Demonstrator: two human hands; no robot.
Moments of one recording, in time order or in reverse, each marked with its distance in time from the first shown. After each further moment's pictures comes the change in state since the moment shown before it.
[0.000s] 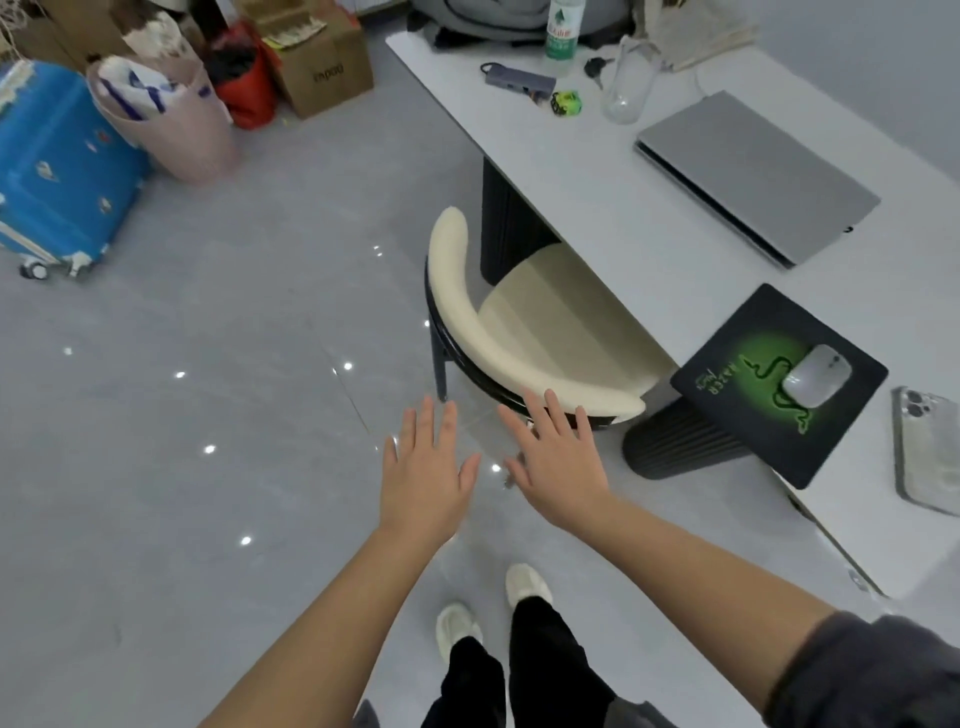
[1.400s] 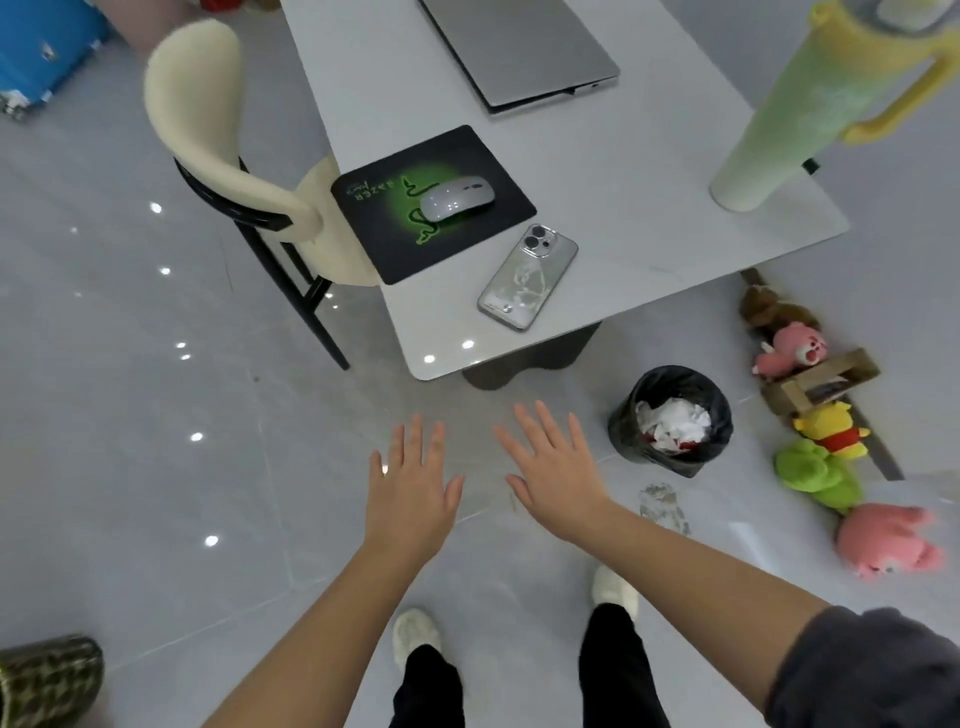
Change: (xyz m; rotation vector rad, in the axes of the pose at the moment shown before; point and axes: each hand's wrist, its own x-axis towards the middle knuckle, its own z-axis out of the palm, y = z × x) left_hand -0.209 0.534 0.285 0.032 -0.016 -0.163; right_hand -0.368 0.506 0.105 -0.177 -0.116 -0.295
